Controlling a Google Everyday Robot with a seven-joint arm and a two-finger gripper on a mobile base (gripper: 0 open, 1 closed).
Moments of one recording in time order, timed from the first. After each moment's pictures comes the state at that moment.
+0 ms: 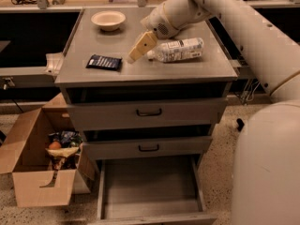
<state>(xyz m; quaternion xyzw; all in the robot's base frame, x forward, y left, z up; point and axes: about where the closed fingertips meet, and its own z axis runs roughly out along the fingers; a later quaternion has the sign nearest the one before) 0.718 0.025 0.917 -0.57 0.69 0.22 0.38</state>
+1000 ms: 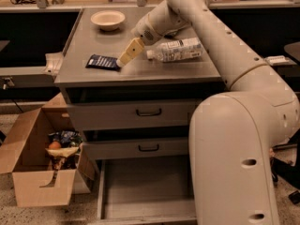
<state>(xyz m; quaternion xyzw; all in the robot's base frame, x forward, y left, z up) 0.769 0.060 0.865 -0.57 0.70 0.24 0.35</state>
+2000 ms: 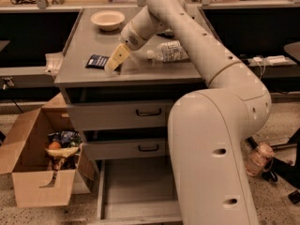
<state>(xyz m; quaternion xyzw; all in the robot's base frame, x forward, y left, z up) 0.772 0.108 0.836 -0.59 0.71 0.24 0.31</state>
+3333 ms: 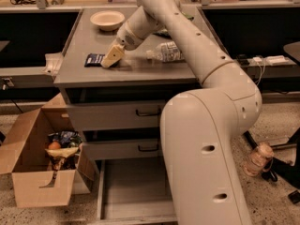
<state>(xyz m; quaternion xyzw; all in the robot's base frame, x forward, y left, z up) 0.772 0.120 0.831 -0.59 0.71 0.25 0.30</state>
